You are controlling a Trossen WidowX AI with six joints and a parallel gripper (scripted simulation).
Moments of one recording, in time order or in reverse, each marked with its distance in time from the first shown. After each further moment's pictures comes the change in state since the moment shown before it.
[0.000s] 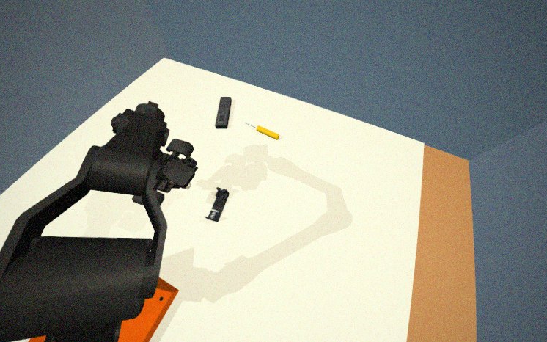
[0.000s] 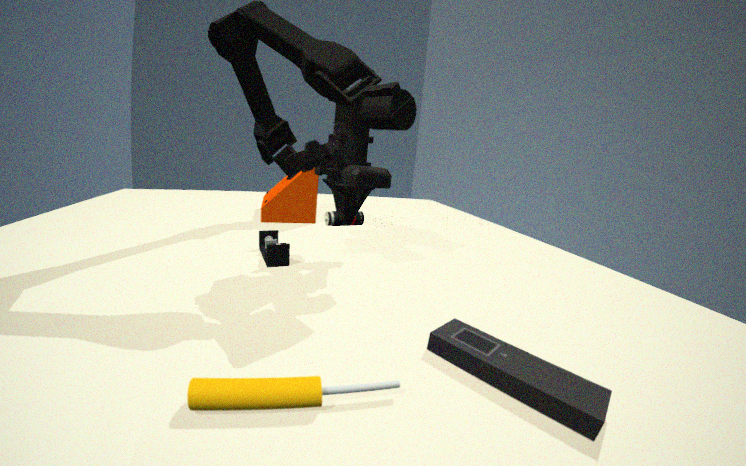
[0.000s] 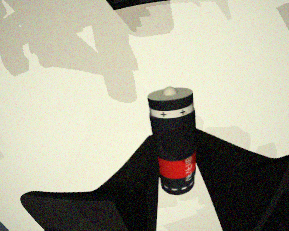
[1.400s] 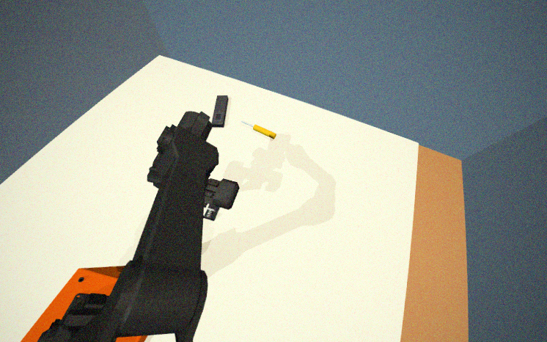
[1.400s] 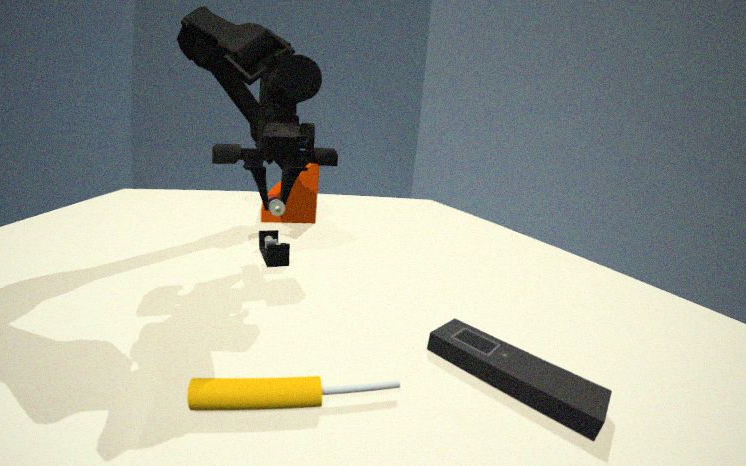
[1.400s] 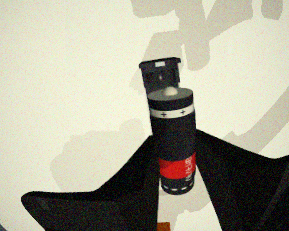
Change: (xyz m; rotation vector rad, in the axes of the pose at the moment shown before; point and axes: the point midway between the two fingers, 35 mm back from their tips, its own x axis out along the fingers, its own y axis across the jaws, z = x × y) arm -0.021 -0.015 0.116 -1.589 0.004 0.003
